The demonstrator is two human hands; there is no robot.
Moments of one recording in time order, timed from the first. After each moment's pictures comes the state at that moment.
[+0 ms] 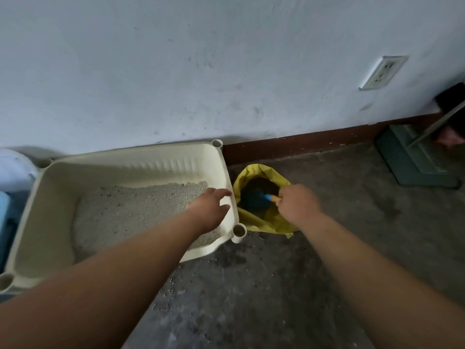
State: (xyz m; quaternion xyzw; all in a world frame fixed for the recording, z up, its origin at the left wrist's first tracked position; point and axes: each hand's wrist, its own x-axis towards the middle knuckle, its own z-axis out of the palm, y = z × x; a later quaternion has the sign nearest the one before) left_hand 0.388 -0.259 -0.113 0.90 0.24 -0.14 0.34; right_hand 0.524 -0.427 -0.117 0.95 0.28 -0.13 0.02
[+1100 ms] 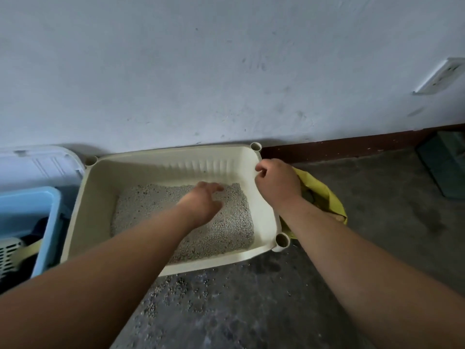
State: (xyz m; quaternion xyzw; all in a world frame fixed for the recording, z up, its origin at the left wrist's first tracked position) left_hand 0.344 -0.163 -0.120 0.87 0.30 -0.09 0.37; right_hand 0.482 -0.292 -0.106 0.92 0.32 -0.06 -0.22
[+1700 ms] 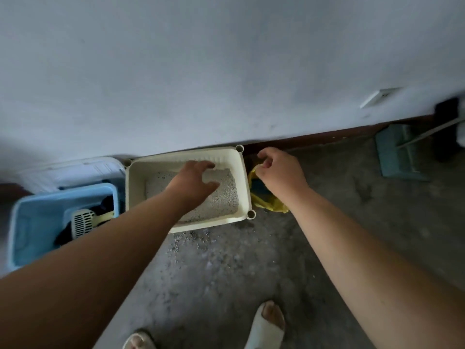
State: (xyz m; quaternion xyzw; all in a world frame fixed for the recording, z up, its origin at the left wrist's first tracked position) left_hand 0.326 -0.183 0.151 0.85 0.33 -0.13 0.39; right_hand 0.462 -0.335 0.169 0.90 0.24 -0.25 -0.25
